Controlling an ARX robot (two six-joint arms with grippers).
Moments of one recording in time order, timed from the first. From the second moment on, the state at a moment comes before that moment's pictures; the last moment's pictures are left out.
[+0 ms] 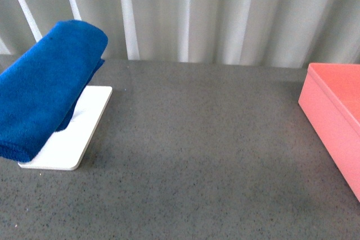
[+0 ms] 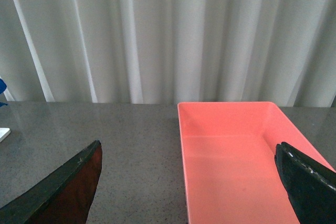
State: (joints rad) left arm 0.00 0.00 0.02 0.00 0.00 0.00; right arm 0.00 0.00 0.02 0.00 0.00 0.00
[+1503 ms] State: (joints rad) left arm 0.04 1.70 1.22 -0.01 0.18 0.01; right arm 0.00 0.00 0.02 0.00 0.00 0.00
